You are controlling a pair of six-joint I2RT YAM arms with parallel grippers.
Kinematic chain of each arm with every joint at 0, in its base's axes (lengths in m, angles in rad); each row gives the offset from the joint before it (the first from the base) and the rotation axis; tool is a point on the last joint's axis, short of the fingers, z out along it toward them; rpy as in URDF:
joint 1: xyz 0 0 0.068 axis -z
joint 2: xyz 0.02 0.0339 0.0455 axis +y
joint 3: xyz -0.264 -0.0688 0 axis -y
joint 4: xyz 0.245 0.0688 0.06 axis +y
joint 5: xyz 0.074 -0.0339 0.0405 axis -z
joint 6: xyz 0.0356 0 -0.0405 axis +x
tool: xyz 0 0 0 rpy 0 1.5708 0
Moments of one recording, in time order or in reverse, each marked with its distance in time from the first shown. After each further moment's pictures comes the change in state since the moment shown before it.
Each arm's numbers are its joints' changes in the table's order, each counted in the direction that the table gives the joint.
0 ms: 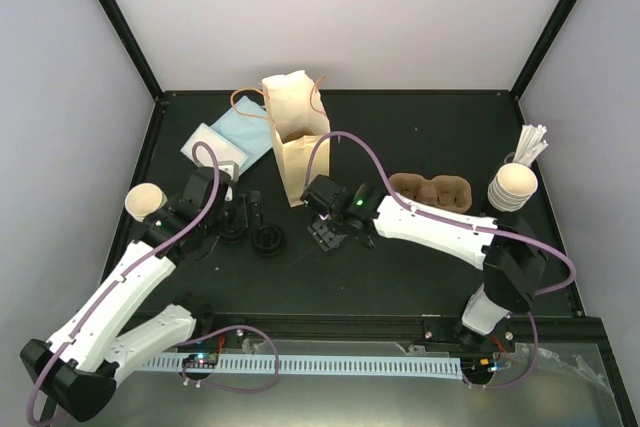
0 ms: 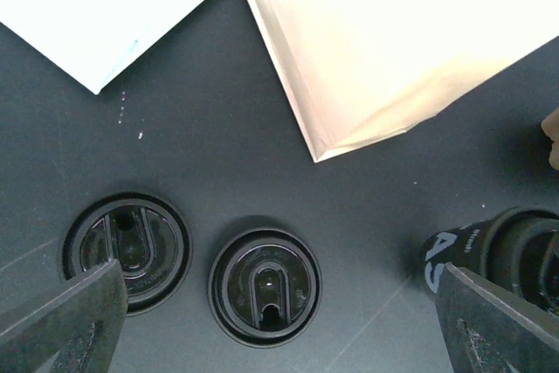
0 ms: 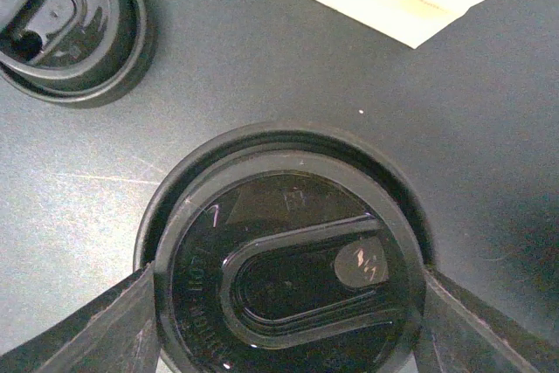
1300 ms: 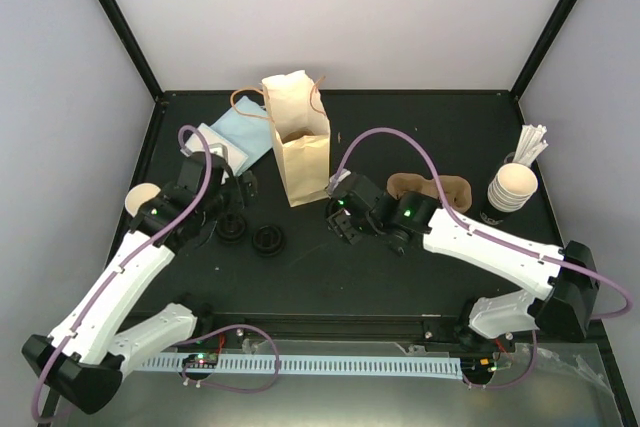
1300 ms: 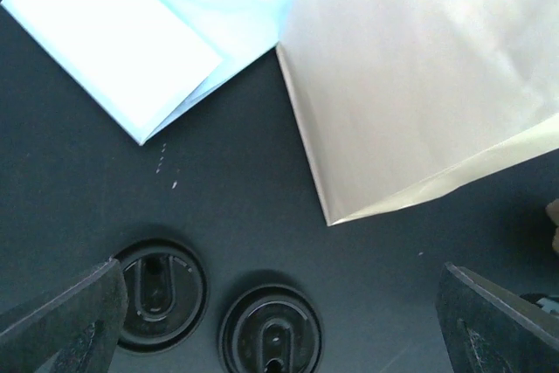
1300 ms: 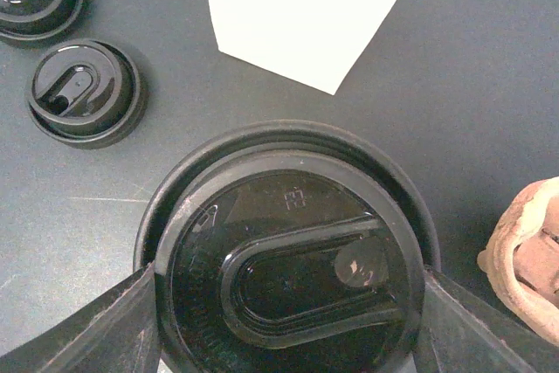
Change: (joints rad) left arm -0.051 0.046 0.090 -0.001 -0.087 -0.049; right arm 0.013 -0.293 -0.125 -0.042 0.079 0.002
